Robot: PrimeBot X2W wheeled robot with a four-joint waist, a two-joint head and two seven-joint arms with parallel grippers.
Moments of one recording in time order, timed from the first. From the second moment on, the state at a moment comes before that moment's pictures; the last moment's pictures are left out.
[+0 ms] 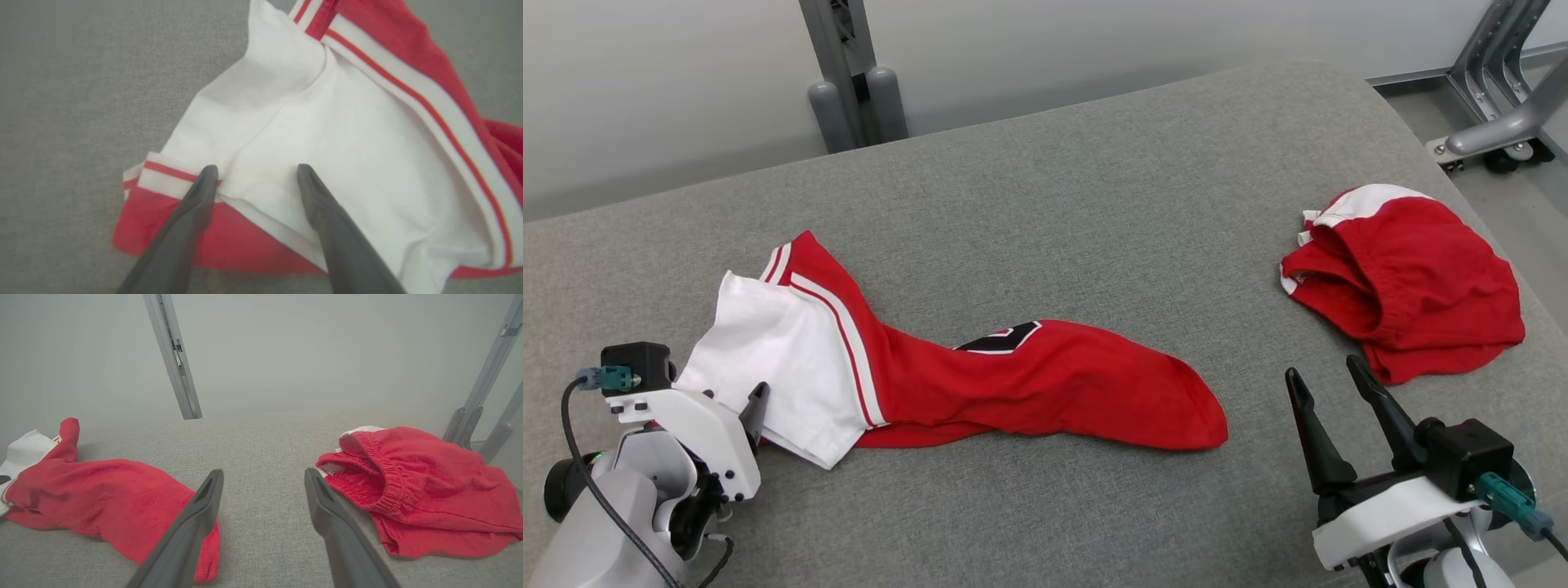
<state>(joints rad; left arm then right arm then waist) -0.48 0.31 -0.22 0.83 -0.57 -0.08 0.19 -0.11 -0.11 0.16 0.21 0.24 0.13 -0.20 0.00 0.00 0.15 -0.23</state>
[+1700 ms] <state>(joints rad) -0.42 0.31 -0.23 0.19 -0.54 0.09 -0.06 -0.27 -0.23 0.22 0.11 0.43 0.13 -0.26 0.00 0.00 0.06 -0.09</state>
